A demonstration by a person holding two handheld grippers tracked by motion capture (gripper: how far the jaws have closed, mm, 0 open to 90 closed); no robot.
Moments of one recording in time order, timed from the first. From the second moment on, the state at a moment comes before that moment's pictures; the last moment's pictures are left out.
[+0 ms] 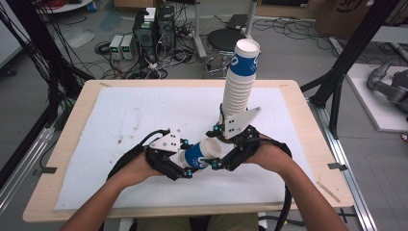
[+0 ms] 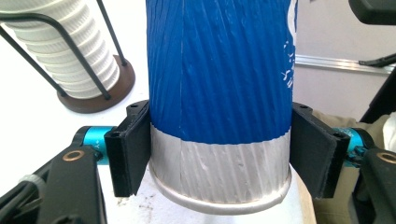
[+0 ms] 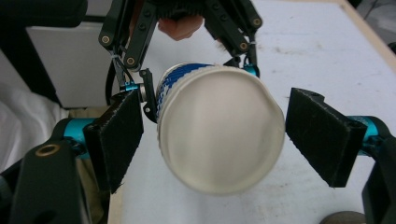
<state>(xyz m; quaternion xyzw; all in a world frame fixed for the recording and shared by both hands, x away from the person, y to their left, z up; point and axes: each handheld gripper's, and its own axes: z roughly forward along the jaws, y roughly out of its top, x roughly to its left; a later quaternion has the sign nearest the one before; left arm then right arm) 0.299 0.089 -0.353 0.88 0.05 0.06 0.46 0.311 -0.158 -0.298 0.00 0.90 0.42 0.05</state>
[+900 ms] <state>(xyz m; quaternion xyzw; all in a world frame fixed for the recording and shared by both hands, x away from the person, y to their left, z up) 0.291 0.086 -0.366 0.87 0.03 0.03 0.49 0.309 -0.153 -0.305 -0.04 0.92 0.40 0.01</state>
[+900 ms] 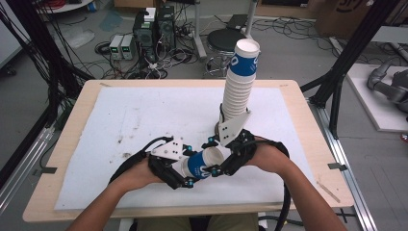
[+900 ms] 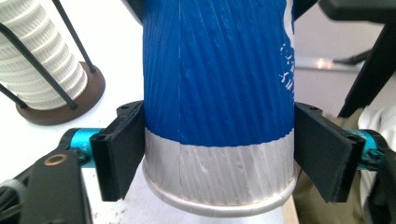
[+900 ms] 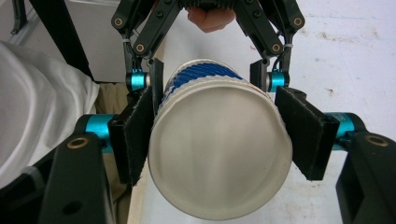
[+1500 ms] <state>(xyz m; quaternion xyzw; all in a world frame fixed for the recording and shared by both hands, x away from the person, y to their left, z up) 0.290 0.119 -0.387 0.82 0.07 0.03 0.56 0.310 -0.179 -0.306 0.00 0.89 0.45 0.01</state>
